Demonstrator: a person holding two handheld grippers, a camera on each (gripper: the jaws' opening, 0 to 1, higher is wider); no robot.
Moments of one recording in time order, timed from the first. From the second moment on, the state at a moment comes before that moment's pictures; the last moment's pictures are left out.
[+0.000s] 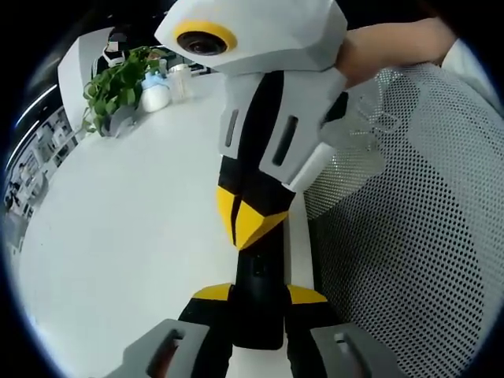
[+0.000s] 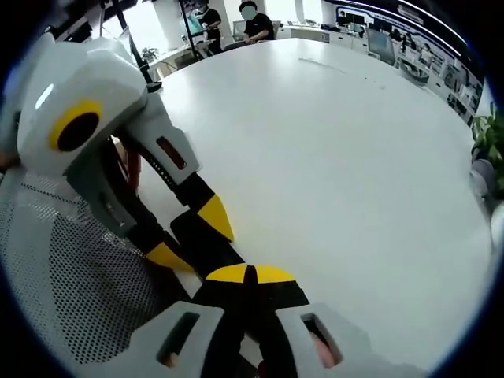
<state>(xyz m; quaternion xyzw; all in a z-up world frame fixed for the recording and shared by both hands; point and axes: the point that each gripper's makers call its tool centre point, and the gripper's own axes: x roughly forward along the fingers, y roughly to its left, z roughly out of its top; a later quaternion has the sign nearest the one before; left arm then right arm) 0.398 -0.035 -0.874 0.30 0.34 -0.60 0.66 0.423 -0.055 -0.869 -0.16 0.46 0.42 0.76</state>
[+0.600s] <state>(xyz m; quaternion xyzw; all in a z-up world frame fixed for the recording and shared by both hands) 0.398 -0.036 -0.874 0.30 0.34 -0.60 0.66 0.424 -0.063 -0.869 -0.17 0.47 0.41 0.76</state>
